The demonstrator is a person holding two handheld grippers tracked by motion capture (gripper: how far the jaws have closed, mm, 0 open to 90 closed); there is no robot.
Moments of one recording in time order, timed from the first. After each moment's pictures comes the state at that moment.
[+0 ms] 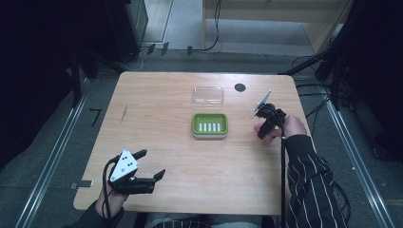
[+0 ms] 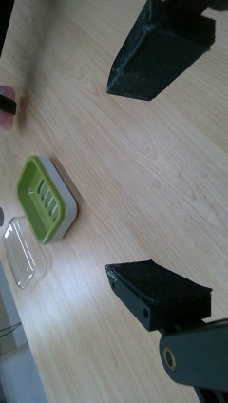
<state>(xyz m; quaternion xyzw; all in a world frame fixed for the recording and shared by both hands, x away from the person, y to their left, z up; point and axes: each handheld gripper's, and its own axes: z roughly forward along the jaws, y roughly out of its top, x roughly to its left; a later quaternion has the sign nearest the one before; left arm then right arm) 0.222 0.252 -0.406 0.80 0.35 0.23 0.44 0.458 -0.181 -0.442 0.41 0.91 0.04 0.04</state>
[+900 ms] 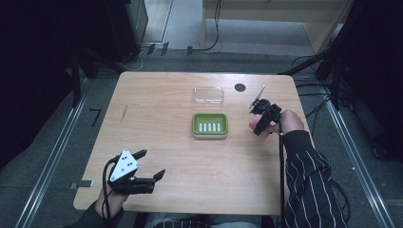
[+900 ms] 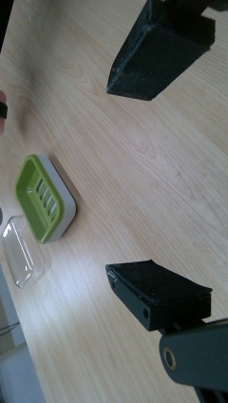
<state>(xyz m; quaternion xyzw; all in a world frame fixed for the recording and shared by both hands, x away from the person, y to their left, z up) 0.222 0.252 -0.406 0.80 0.35 0.23 0.43 0.461 -0.163 -0.423 0.36 0.93 0.06 0.06</state>
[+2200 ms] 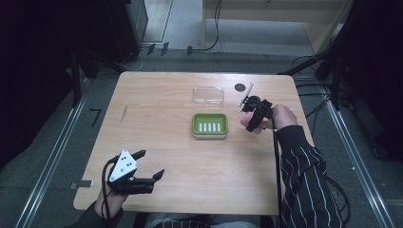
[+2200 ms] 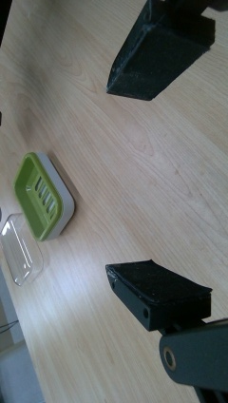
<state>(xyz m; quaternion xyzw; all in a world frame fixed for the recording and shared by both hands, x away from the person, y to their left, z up) 0.222 0.254 -0.406 0.80 0.35 0.23 0.43 0.462 -0.134 -0.408 0.30 0.95 0.06 0.08</state>
